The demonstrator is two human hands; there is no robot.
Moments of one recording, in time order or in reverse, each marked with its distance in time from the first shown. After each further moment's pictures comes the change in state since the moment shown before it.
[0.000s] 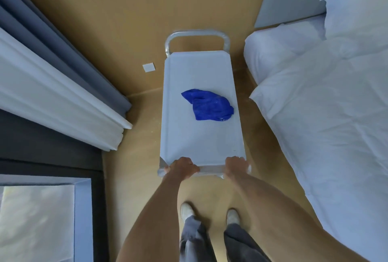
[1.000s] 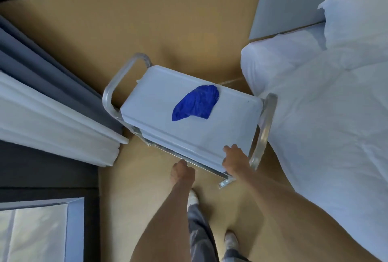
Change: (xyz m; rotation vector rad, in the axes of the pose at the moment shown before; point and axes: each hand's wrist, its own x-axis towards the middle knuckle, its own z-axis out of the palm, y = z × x) left_hand 0.062 0.119 0.001 -0.283 0.377 -0.175; right_hand 0.103 0.082 -0.079 0.343 0.239 -0.208
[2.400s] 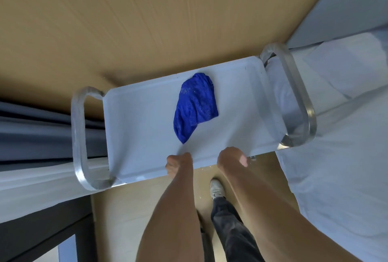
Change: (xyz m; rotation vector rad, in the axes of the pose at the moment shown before) left_hand 0.349 0.271 -0.086 -0.369 0.008 -0.578; right_hand 0.411 -0.096 -0.136 -0.406 -0.575 0.201
